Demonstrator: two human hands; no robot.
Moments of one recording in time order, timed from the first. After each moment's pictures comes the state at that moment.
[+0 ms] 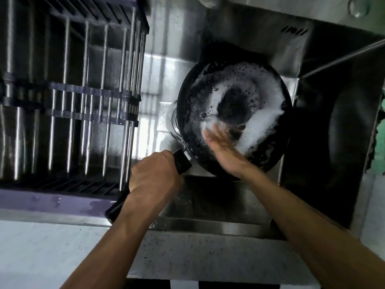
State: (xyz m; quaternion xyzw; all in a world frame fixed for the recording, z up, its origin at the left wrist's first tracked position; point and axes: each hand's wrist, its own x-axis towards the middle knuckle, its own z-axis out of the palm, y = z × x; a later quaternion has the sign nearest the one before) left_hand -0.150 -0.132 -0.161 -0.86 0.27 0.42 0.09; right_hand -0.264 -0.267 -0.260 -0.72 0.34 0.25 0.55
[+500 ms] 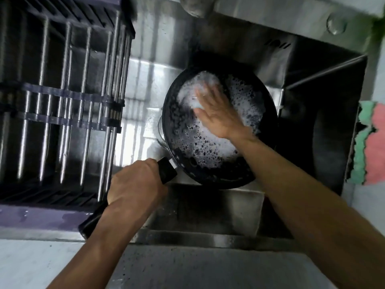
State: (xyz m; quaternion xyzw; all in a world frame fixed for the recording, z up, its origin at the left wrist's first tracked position) left_hand -0.153 -0.132 -0.166 -0.87 0.28 0.40 0.09; right_hand -0.216 -0.359 -0.290 -0.92 0.22 0.19 0.26
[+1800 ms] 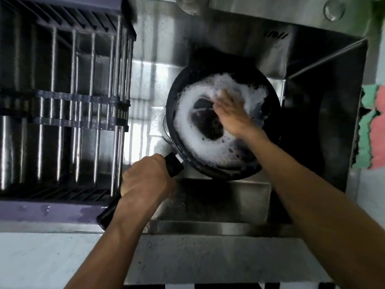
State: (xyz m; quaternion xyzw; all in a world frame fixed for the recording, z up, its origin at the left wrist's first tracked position) left_hand -0.153 -0.133 -0.170 -0.86 0.25 0.43 0.09; right_hand -0.232 -0.342 -0.257 -0.79 0.38 0.26 0.40
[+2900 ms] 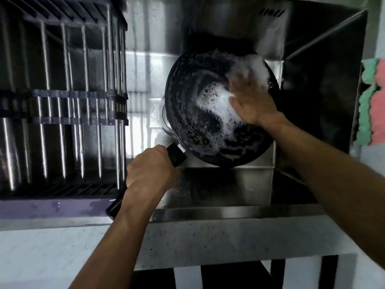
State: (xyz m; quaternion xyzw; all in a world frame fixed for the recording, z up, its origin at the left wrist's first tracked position) left_hand -0.151 -0.132 -0.171 -0.86 0.25 0.44 0.09; right_hand -0.260 -0.379 -0.263 -0.89 0.31 0.26 0.19
